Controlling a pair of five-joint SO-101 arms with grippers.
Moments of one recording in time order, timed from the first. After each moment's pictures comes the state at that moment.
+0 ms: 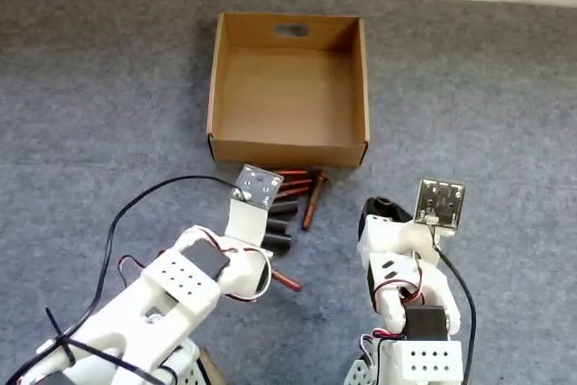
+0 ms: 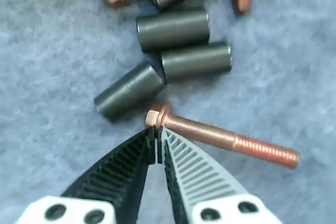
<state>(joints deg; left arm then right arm) 28.8 -40.3 70.4 52.4 16.7 -4.4 -97.6 94.6 42.8 -8.1</state>
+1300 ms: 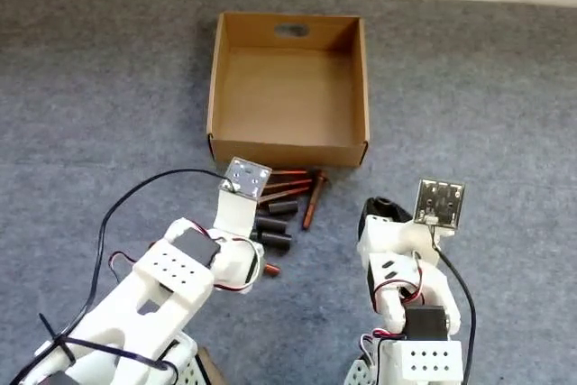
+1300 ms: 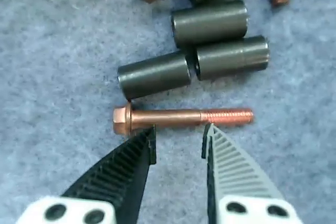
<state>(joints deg) 25.0 -40.2 69.2 54.5 16.0 -4.4 -97.6 94.6 42.8 -7.9</state>
